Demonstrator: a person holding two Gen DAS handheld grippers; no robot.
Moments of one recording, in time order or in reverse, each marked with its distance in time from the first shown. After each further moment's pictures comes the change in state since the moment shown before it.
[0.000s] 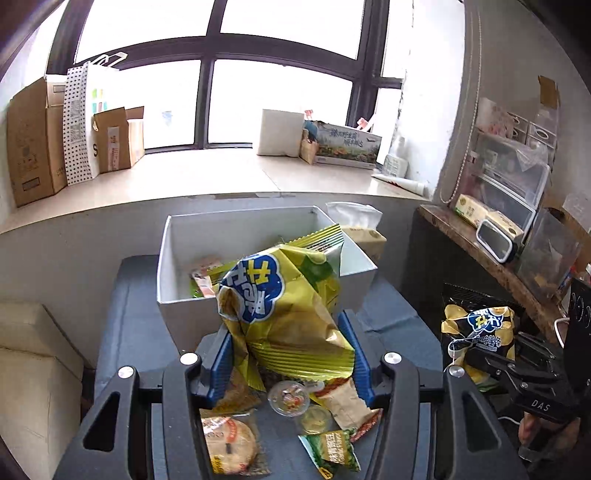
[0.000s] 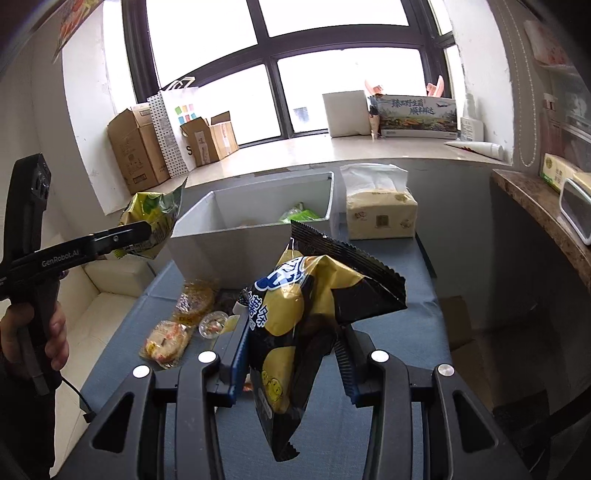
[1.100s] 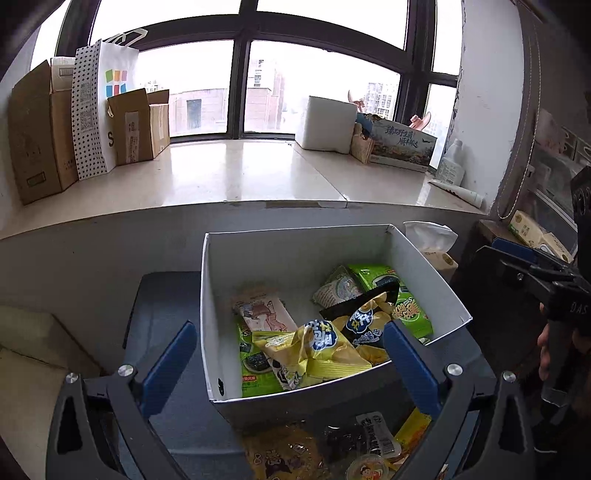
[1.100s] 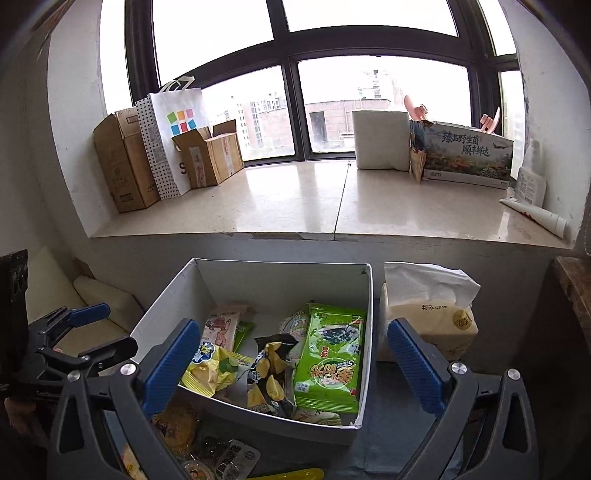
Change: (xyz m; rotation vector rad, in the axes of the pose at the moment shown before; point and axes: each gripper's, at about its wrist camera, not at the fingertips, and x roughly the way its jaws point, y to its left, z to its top) left arm 0.093 0.064 0.048 -0.027 0.043 0.105; right arm 0.143 0.010 0.153 -0.081 -0.004 -0.004
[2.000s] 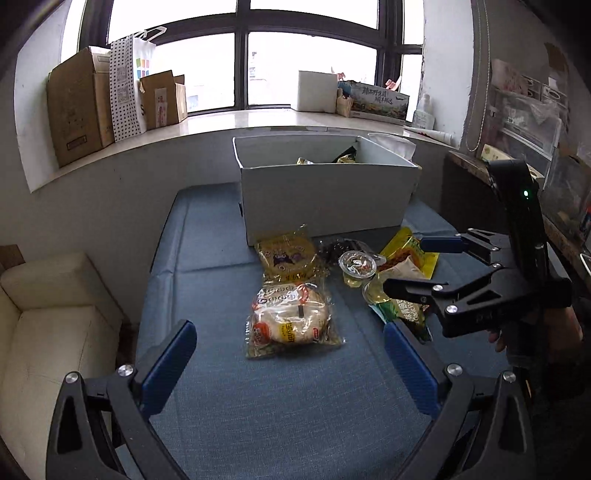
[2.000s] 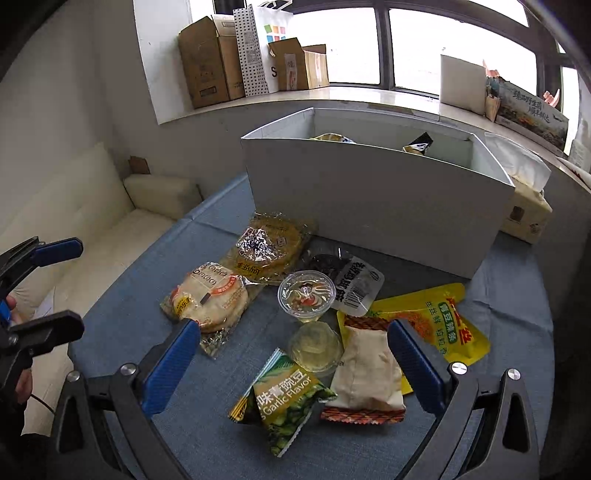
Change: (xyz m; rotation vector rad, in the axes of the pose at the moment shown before) left arm -0.136 -0.008 -0.198 0.045 0.049 0.046; right arm -0.022 0.103 -0.186 -0.176 0.208 0.177
